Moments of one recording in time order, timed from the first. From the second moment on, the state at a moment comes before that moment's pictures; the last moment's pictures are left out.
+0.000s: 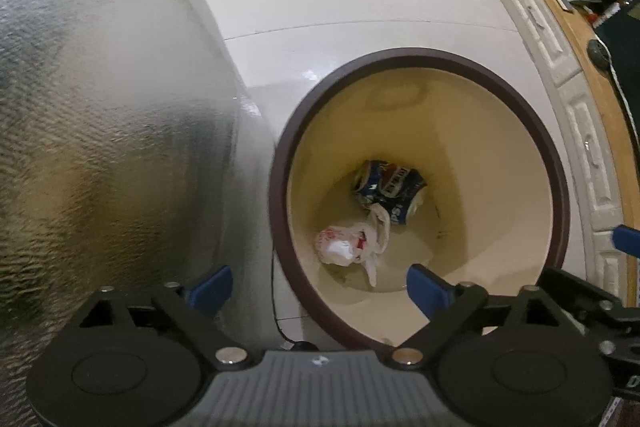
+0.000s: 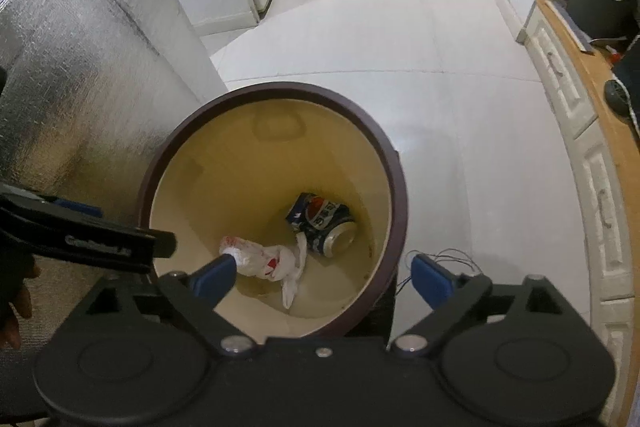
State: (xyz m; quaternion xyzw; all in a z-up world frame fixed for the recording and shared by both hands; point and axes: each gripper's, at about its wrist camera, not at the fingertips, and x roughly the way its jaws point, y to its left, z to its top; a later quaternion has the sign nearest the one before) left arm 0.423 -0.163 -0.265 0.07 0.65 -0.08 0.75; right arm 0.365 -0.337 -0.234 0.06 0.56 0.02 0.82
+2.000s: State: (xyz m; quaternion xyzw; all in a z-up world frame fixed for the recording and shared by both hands) left arm 0.246 -0.123 -0.075 0.03 0.41 -0.11 0.90; right arm 0.202 -0.361 -0.102 0.04 0.36 -0.06 0.93
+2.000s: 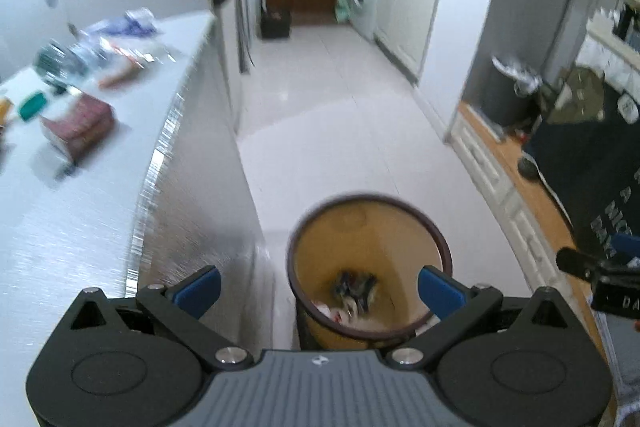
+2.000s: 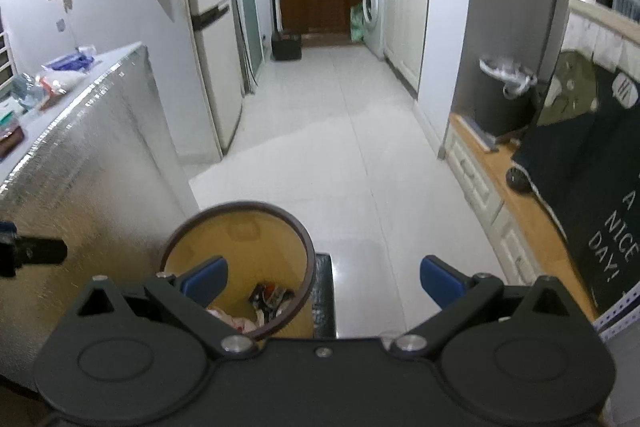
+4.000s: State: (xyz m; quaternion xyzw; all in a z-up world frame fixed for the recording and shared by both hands) left arm 0.182 0.163 -0.044 -0.11 0.26 0.12 0.95; right arm 0.373 -0.033 -0.072 -0.09 0.26 0.35 0.90
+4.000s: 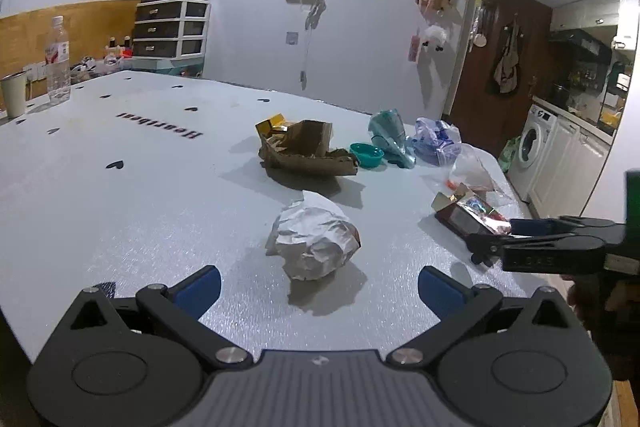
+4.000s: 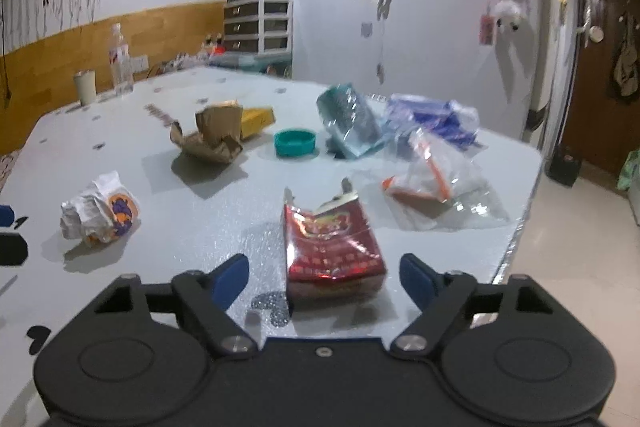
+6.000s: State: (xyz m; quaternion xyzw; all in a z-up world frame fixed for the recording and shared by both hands) left arm 0.209 0.199 -0.070 -0.28 0.25 0.11 0.92; right arm 0.290 -0.046 -0.082 -0.07 0.25 0.32 0.91
